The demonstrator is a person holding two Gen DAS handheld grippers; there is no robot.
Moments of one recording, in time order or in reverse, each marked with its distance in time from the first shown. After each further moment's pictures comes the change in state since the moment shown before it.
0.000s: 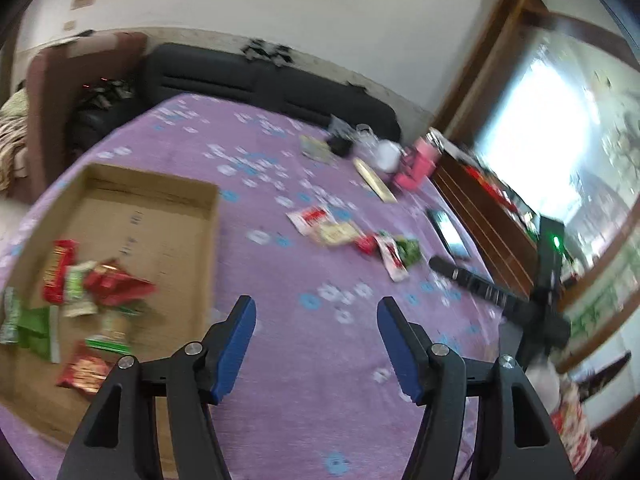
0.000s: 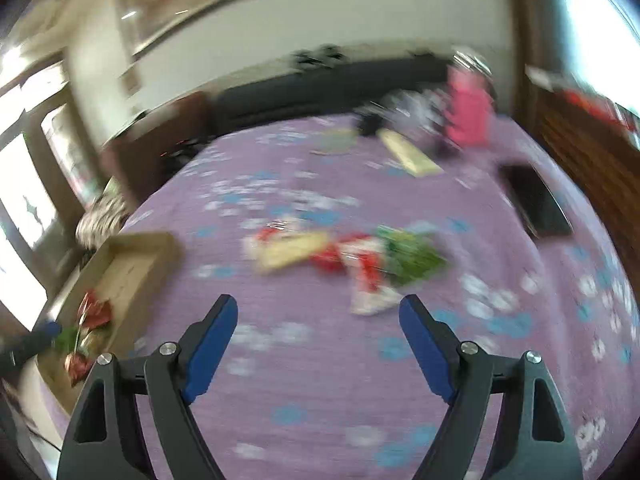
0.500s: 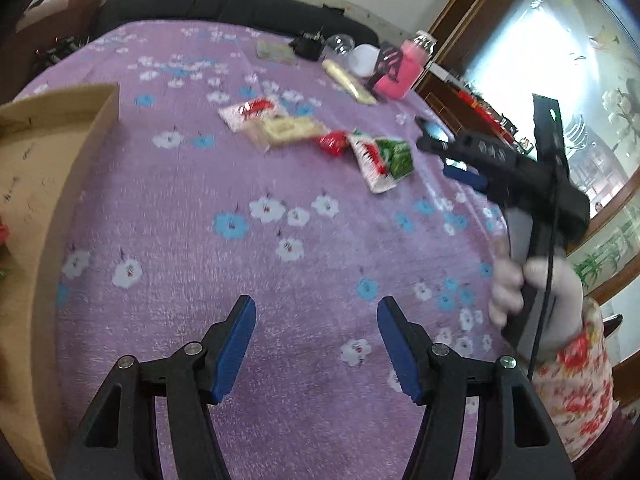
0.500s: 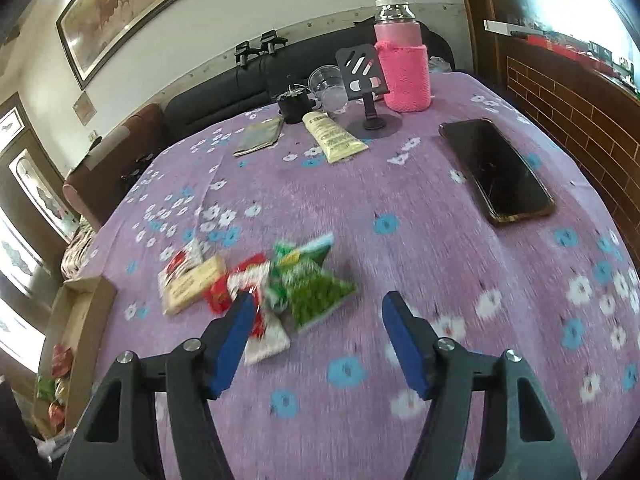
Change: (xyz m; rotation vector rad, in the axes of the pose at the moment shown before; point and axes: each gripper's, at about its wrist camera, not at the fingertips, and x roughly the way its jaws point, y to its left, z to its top) left arm 0.103 -0.034 -0.036 0.030 0.258 -0.042; right arm 0.060 -0.054 0.036 0.072 0.043 -0.056
